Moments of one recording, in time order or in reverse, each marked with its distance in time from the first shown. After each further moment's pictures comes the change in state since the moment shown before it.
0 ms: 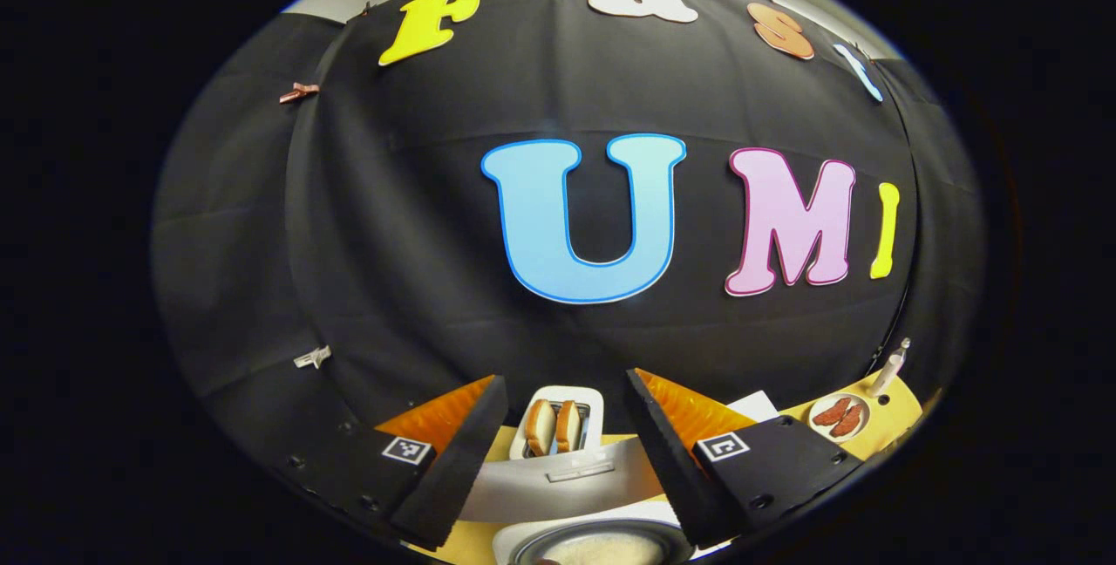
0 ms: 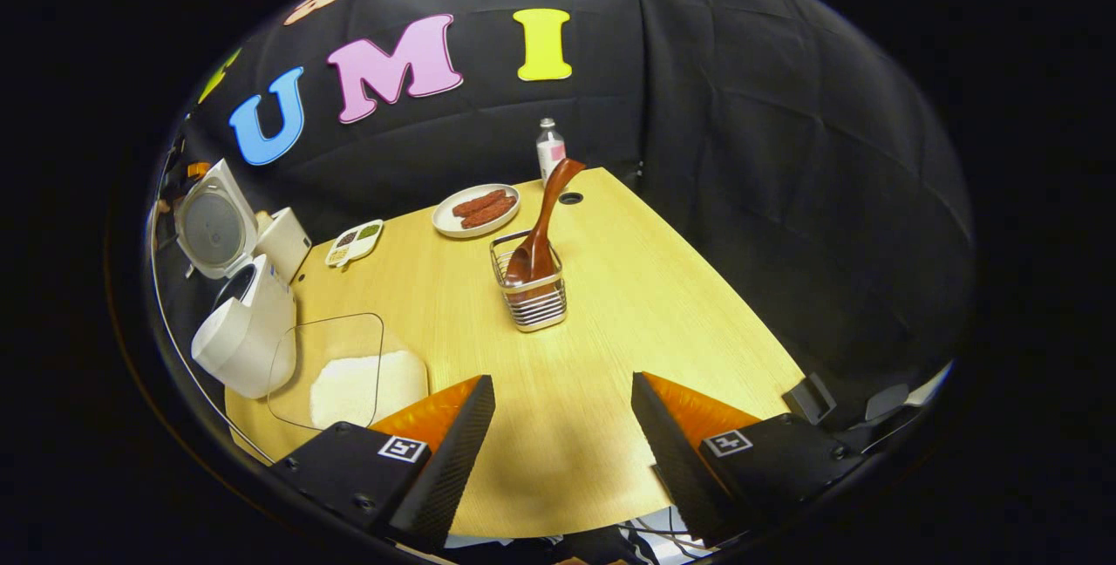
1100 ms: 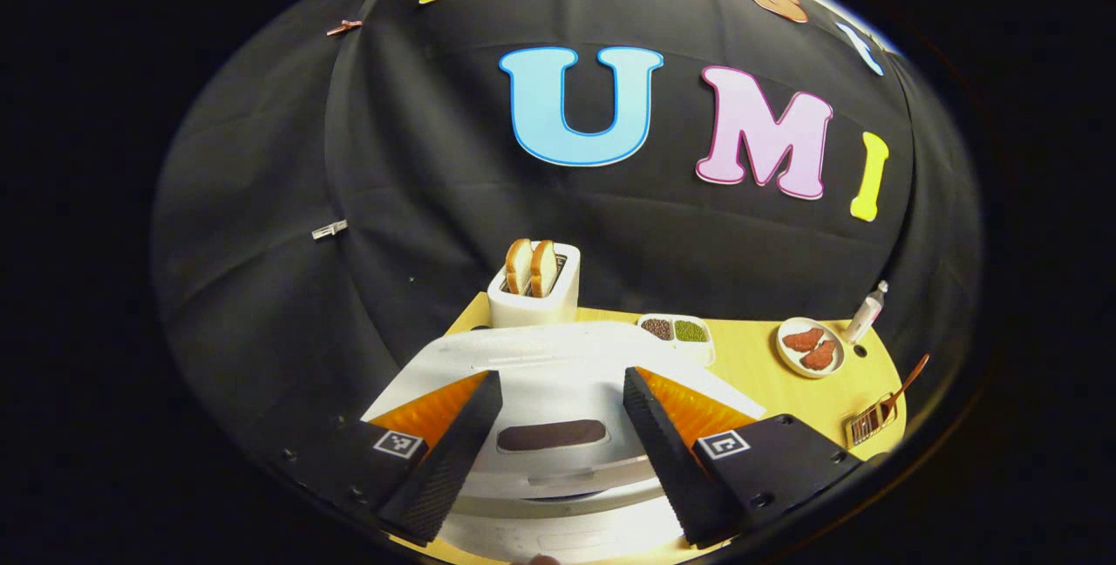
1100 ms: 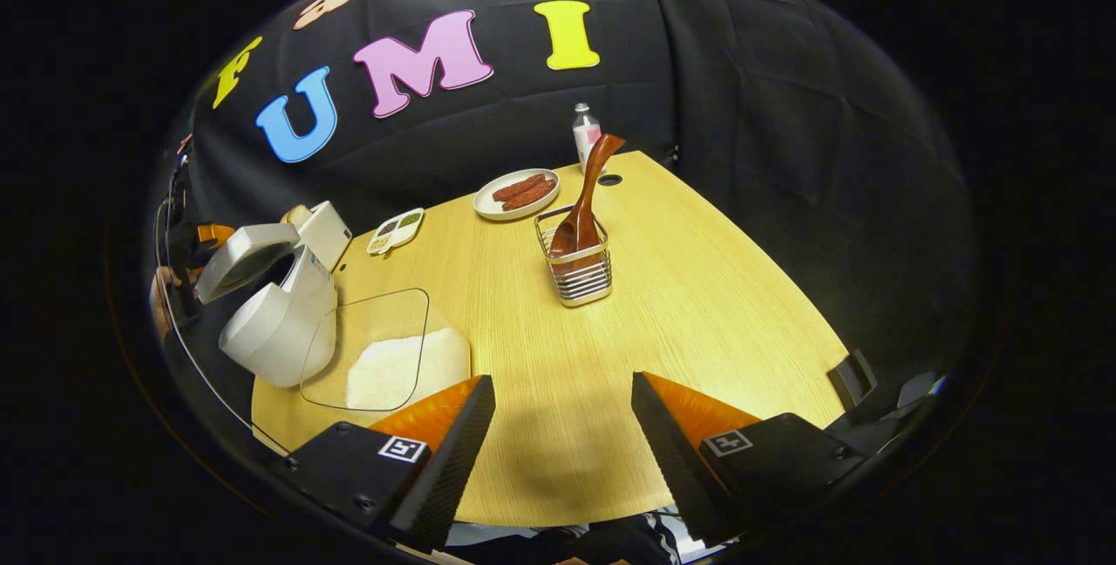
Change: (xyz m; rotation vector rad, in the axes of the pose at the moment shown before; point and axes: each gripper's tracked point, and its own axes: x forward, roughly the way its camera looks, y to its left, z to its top) left arm -0.129 -0.059 -0.184 -0.070 0.250 0.043; right arm -0.007 0.022 -0.032 0.027 0.038 0.130
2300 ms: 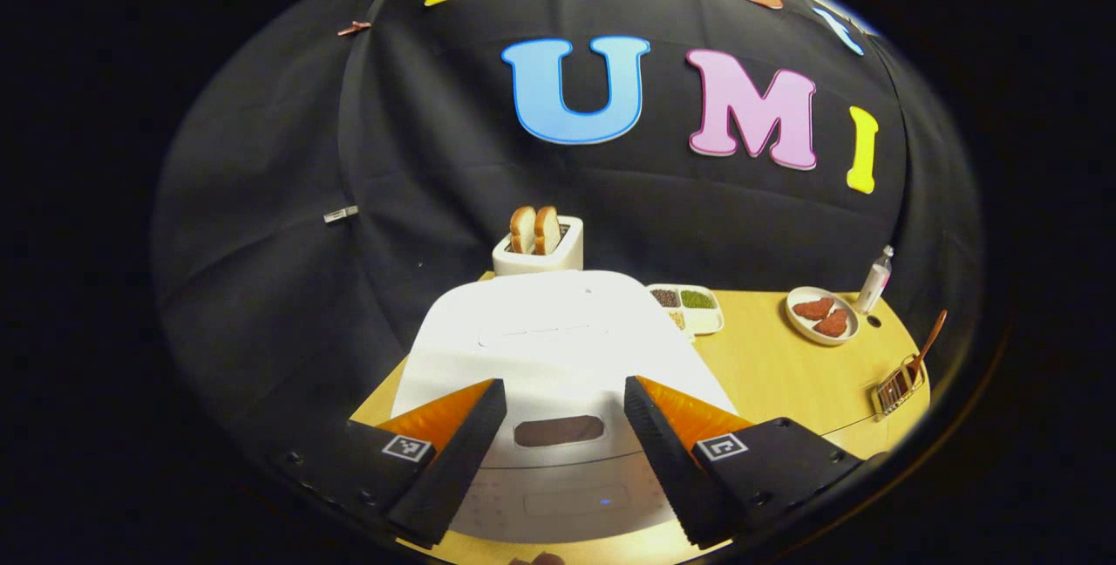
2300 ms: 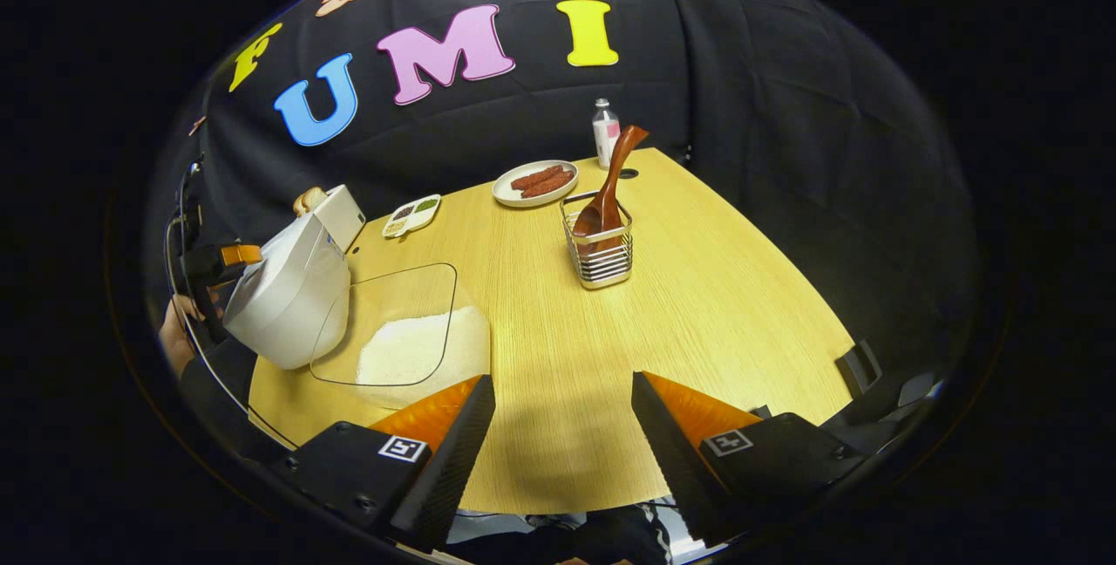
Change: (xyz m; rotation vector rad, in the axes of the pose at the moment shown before) left arm -0.035 -0.009 -0.053 -0.005 -0.083 0.019; right arm -0.014 0.024 -0.016 -0.044 -0.027 0.009
